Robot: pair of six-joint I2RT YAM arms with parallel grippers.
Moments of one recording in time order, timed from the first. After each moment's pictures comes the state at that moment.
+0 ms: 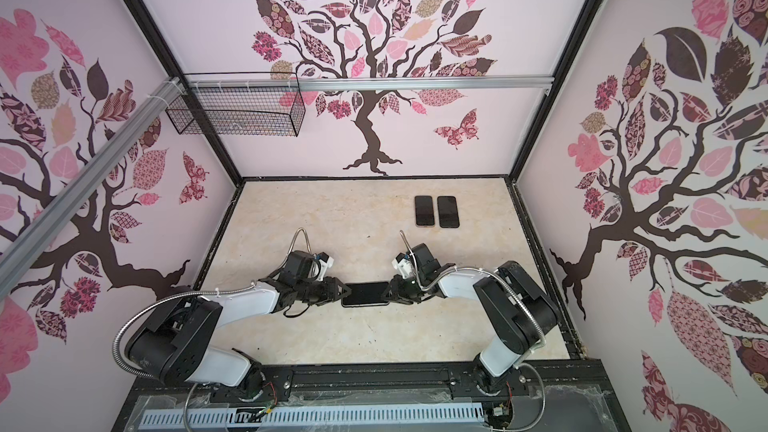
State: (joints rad) left arm -0.46 1.47 0.51 0.04 0.54 -0.62; right arm 0.55 1.62 0.66 -0.06 -0.66 0.66
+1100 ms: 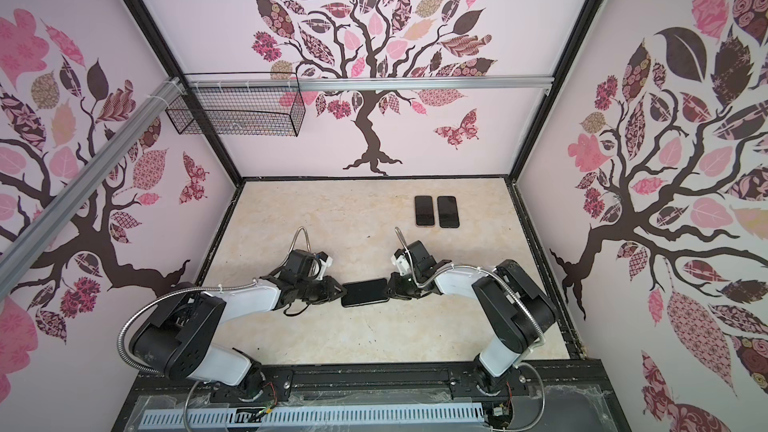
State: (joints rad) left arm -0.45 1.50 0.53 0.01 0.52 -0.60; right arm 0.59 1.64 0.72 -0.11 -0.54 0.62
